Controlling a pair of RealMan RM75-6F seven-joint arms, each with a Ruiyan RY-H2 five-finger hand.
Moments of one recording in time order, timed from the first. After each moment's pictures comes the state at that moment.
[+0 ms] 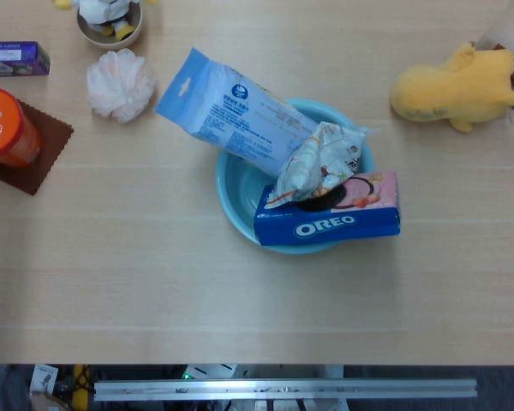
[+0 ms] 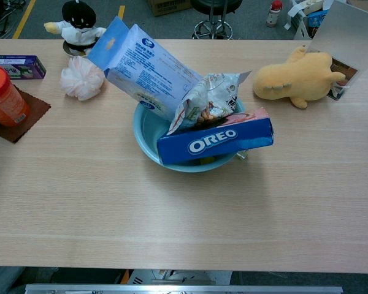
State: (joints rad) left arm -0.04 -1.04 0.00 -1.74 1.53 1.53 0.18; right arm 0.04 -1.06 0.02 -1.61 -1.60 1.55 -0.05
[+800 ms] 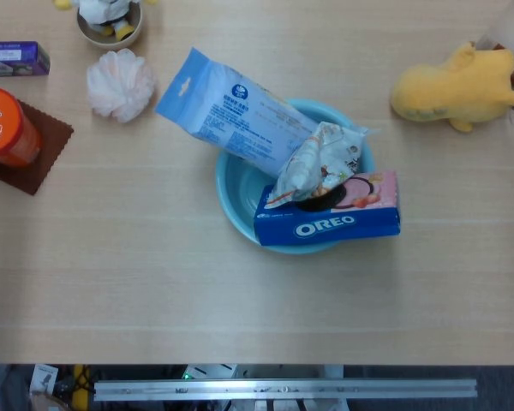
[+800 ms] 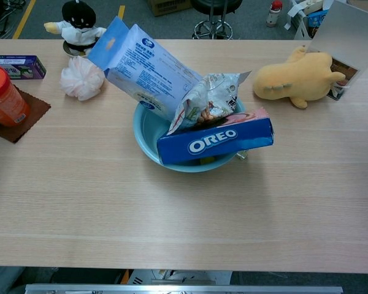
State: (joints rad) left arm -0.04 -1.02 0.01 -1.76 1.52 1.51 0.19; right arm 0.16 -1.06 0.00 -1.63 -1.74 1.42 -0.07
